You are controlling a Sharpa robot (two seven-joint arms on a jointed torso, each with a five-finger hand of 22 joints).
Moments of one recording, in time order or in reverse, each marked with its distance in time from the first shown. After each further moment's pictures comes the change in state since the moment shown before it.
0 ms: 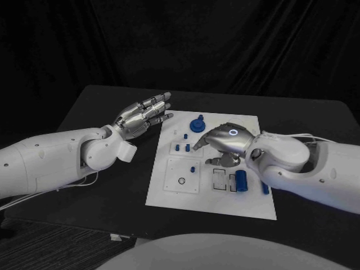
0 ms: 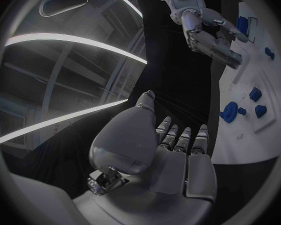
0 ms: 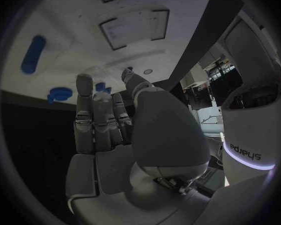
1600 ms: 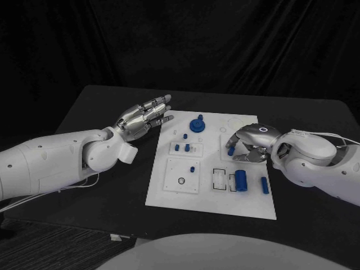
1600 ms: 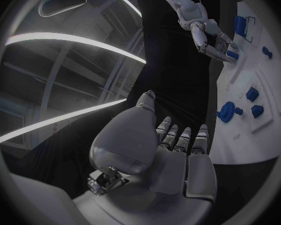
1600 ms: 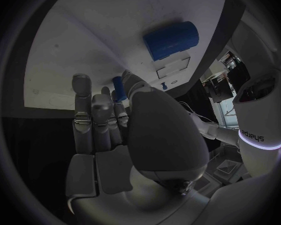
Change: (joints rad) left arm -0.014 0.010 0.000 -0.015 0.000 0.001 0.000; left_hand 0.008 0.008 0.000 -0.006 0.009 0.000 0.000 0.000 0.000 0.000 0.000 0.004 0.000 0.000 0.000 0.000 0.000 0.000 0.004 0.004 0.000 0.005; right arm -0.032 -0.098 0.000 -0.114 0.138 0.037 0.010; right_hand 0.086 0.015 -0.021 0.096 0.017 0.082 0.061 0.023 -0.051 0.130 -0.003 0.077 -0.026 0.032 0.018 0.046 -0.003 0.000 0.060 0.015 0.038 0.000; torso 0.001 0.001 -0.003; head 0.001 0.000
